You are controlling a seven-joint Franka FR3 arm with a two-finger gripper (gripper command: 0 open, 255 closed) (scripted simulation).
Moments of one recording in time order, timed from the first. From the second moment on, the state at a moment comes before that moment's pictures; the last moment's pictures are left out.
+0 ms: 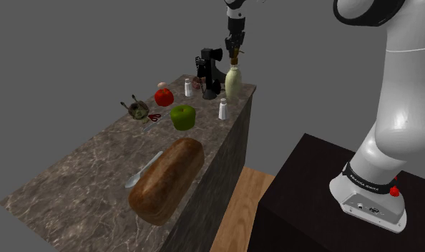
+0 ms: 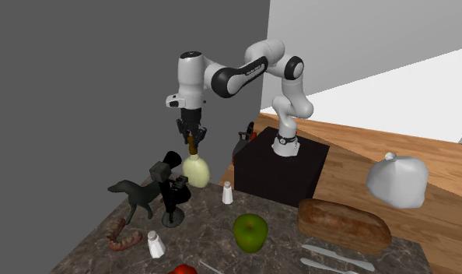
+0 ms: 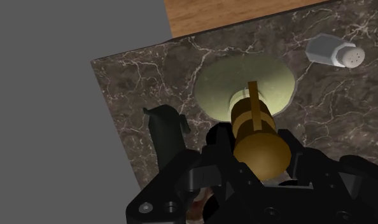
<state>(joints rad) -0.08 0.35 -0.20 -1.41 0.04 1.85 -0.32</state>
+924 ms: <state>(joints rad) 0.03 0.26 -0.16 -1.44 -0.01 1.80 -0.17</state>
